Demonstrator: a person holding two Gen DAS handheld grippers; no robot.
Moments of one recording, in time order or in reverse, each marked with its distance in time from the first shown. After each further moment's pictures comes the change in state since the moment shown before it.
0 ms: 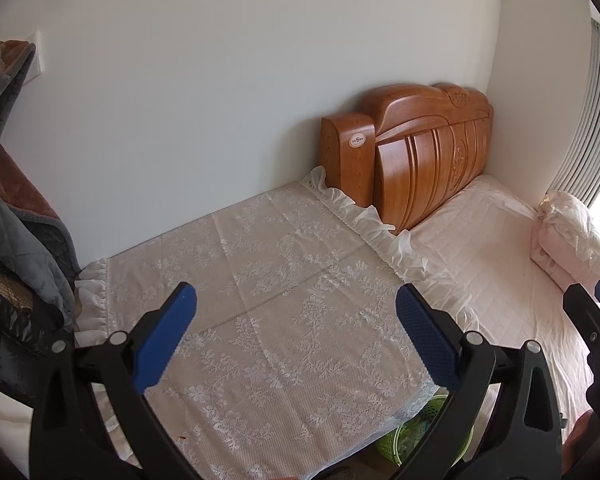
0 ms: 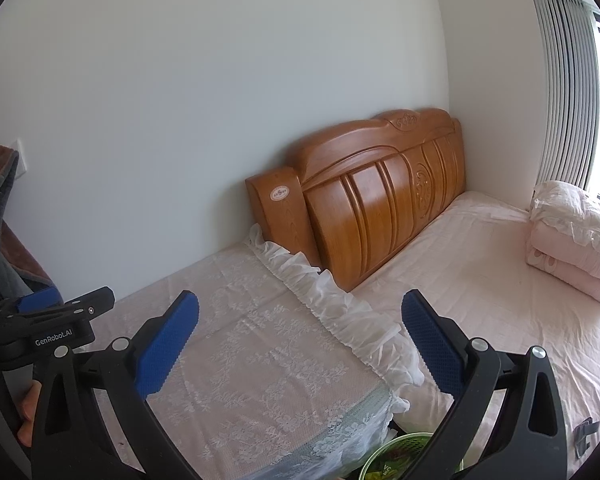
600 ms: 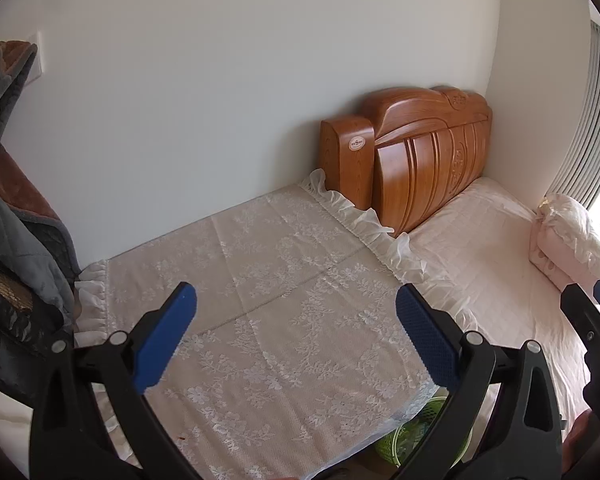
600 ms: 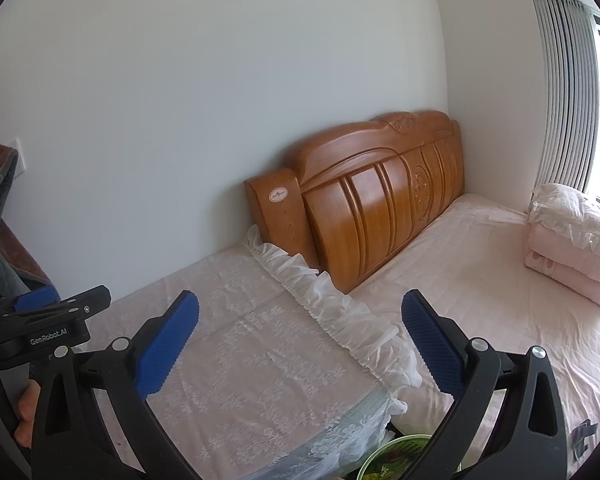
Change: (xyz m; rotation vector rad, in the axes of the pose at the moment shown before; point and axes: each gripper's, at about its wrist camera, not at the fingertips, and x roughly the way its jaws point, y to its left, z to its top) left arm -0.003 -0.001 0.001 -0.004 -0.007 -0.002; right arm -0.001 -0.002 0.001 -0.006 -0.007 -0.002
